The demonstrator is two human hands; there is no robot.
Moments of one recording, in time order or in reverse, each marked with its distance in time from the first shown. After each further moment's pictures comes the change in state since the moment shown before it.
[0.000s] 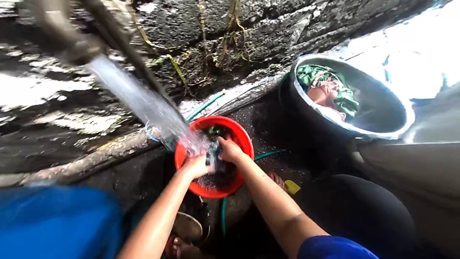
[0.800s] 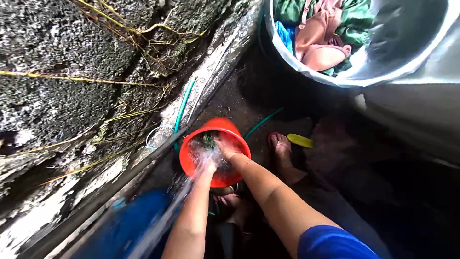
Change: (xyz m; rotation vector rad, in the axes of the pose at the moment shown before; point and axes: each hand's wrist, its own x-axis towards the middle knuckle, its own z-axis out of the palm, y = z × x) left_hand 0.027 0.026 0.004 0.203 -0.348 -0.312; right_hand -0.001 -0.001 0.003 0.650 -0.162 0.193
